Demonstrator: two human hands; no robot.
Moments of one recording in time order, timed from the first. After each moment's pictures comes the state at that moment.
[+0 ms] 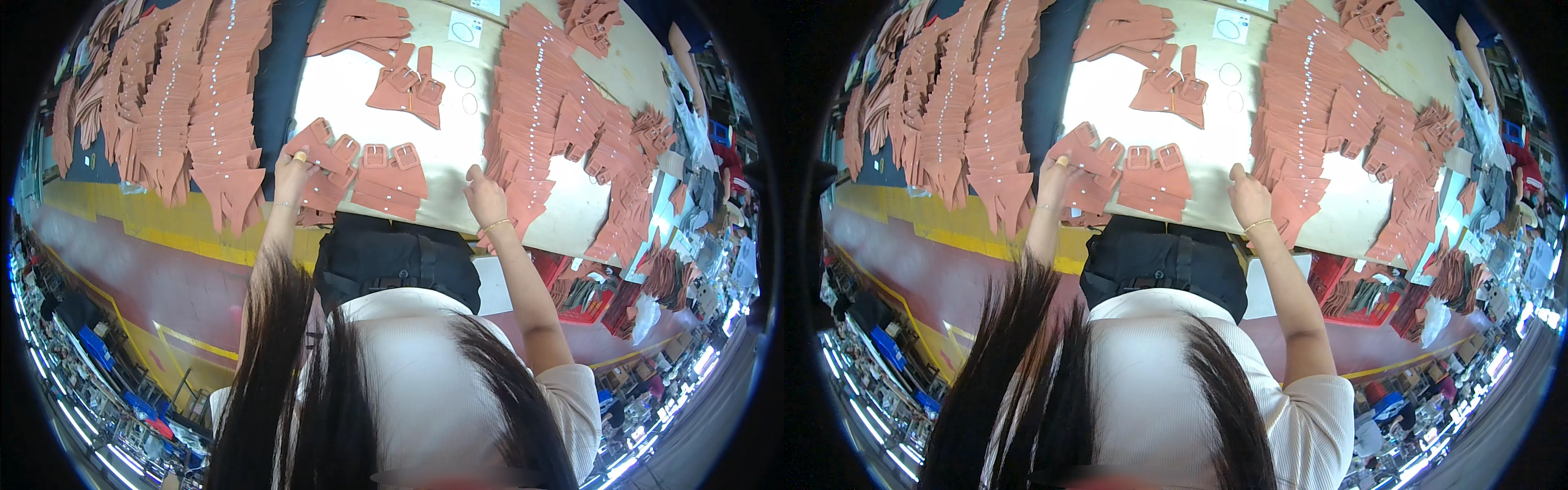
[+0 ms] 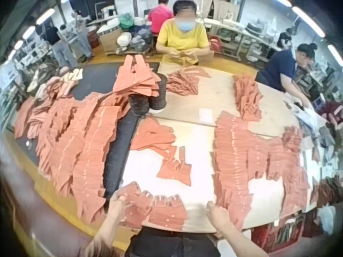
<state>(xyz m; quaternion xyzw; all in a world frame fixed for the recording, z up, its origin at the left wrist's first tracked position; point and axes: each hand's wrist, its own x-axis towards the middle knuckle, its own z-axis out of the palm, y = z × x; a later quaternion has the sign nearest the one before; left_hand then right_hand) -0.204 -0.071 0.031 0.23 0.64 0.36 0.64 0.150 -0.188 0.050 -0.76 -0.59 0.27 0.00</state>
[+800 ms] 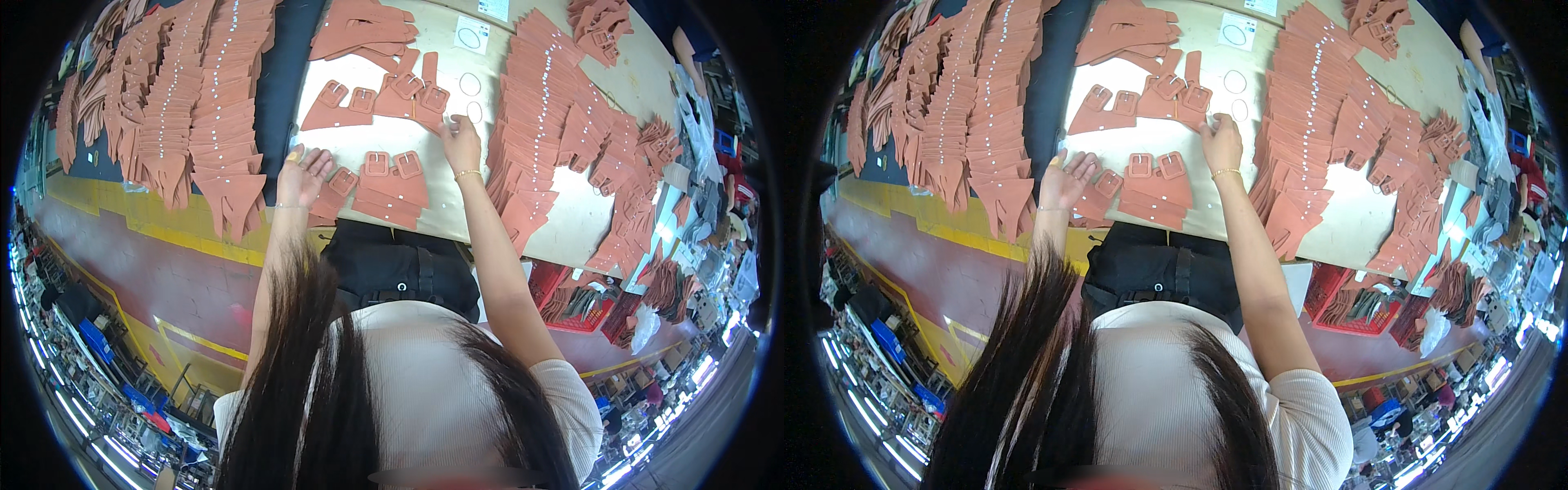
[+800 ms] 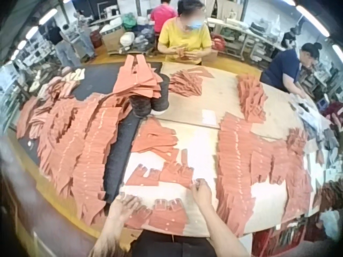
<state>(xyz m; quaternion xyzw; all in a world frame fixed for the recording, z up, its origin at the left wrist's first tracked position) -0.199 -0.064 0.019 -0.05 0.56 0.43 0.71 0.112 -0.075 0.002 -0.82 -0.44 0.28 0.25</state>
